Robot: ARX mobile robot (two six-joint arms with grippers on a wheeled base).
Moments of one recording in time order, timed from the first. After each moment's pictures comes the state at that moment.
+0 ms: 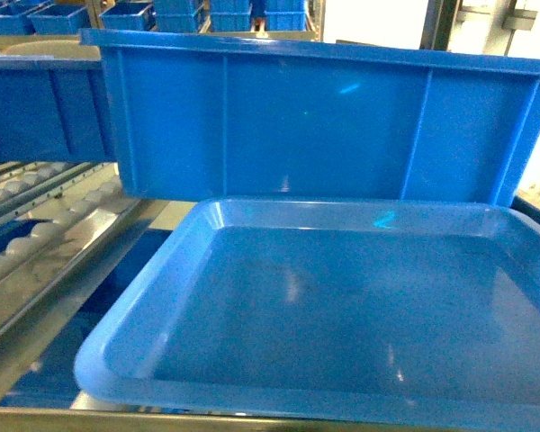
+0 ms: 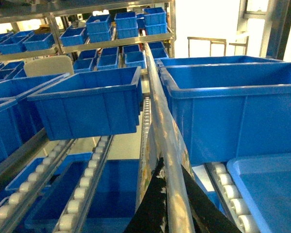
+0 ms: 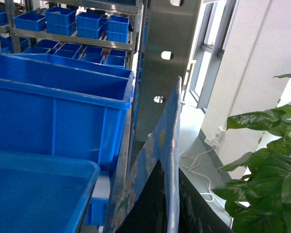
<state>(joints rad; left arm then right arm) 0.00 0.46 0.48 -0.06 0.01 0.10 -0.44 0.31 0.37 -0.02 -0.38 -0.10</state>
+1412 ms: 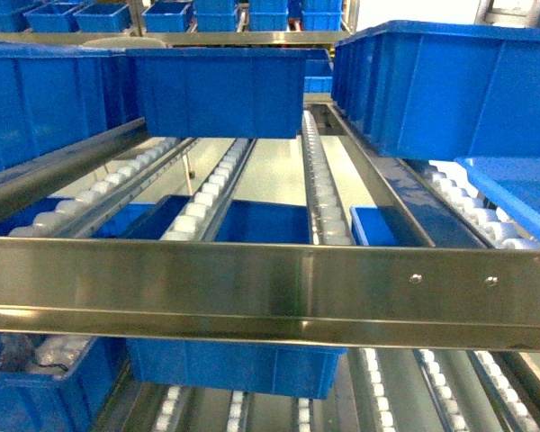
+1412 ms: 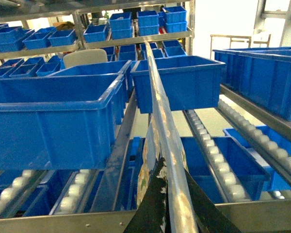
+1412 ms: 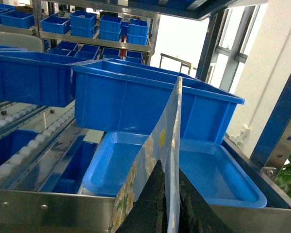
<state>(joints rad) 0.00 0.46 0.48 -0.06 0.01 0.10 -0.44 0.31 0.37 -0.02 -0.38 -0.10</state>
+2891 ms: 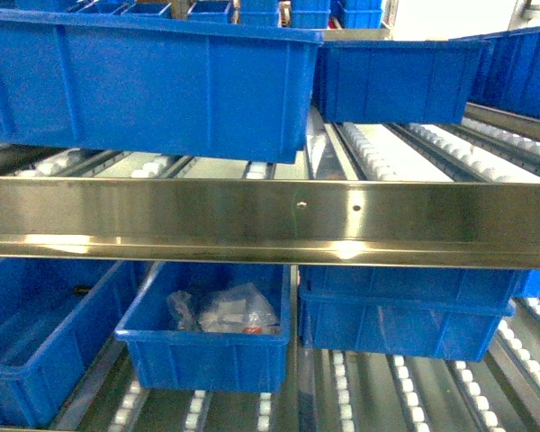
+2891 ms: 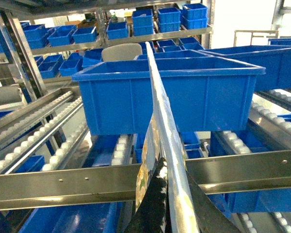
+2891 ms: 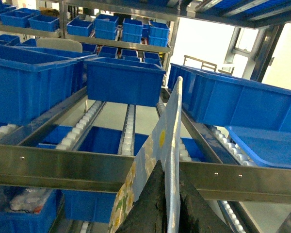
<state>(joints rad) 0.00 0.46 0.48 -0.06 0.01 0.10 -0.44 0.31 0.37 -0.02 -0.38 -0.10</state>
